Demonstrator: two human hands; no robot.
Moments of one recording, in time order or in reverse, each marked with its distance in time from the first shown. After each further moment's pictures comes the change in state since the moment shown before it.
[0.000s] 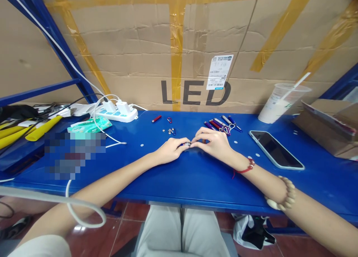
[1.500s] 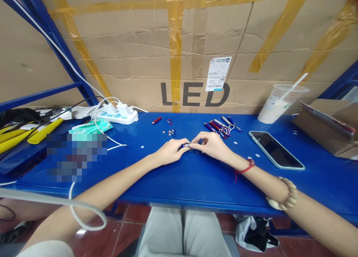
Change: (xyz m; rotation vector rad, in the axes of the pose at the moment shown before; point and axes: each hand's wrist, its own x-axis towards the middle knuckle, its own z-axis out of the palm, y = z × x) left_hand 0.003 -0.006 0.002 0.062 -0.011 0.003; right_hand 0.005 -0.003 0.005 0.309 -0.177 0.411
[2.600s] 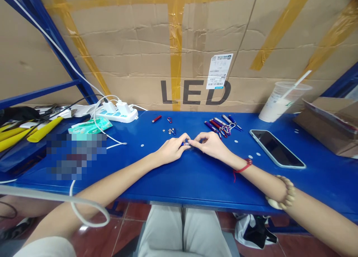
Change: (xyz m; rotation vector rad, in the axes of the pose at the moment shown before) left_hand -0.001 0.006 0.000 0.062 0.028 -0.078; right_hand 0.000 0.004 0.011 0.009 0.056 0.077
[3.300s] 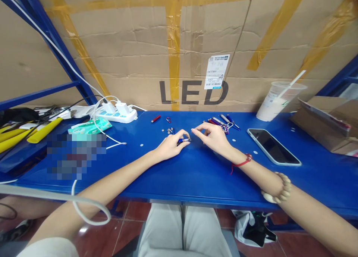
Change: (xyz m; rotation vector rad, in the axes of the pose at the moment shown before) left_hand 0.007 -0.008 0.002 -0.136 0.084 0.028; right_hand 0.006 -0.002 -0.014 -0.118 0.194 -0.172
